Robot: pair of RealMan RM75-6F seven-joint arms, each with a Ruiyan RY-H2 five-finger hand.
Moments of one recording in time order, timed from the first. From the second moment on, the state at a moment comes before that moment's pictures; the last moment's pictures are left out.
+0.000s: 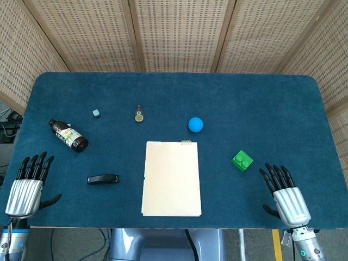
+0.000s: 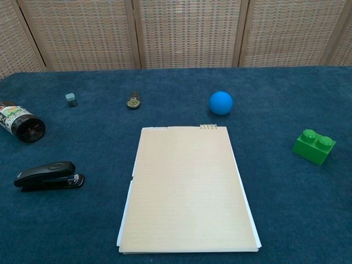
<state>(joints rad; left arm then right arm) -0.07 -1.26 -0.02 -1.71 1.54 1.52 0.43 0.10 -1.28 -0.02 -1.56 -1.69 1.50 -0.19</state>
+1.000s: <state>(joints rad) -0.24 -1.34 -0.10 -1.74 1.31 1.24 0.61 0.09 -1.26 -0.03 -1.59 -1.70 1.52 -0.17</state>
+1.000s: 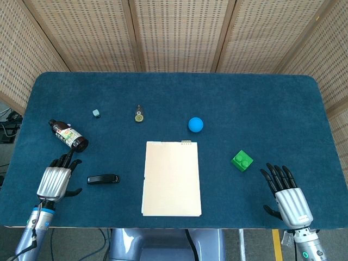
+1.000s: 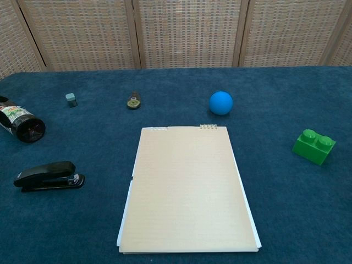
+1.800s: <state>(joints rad) -0.41 -1.63 -0.12 -1.59 1.04 1.13 0.82 0.09 -1.24 -0.02 -1.60 -1.70 1.53 -0.13</state>
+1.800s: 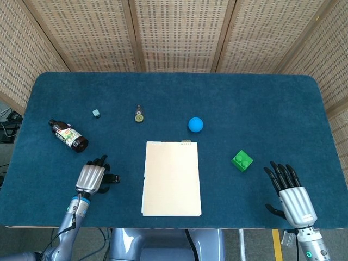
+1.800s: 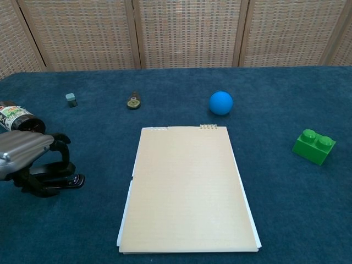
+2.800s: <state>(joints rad) -0.63 -1.76 -0.18 -1.53 1.27 1.13 0.86 0.09 -1.22 0.00 -1.60 -1.67 1.53 -0.07</state>
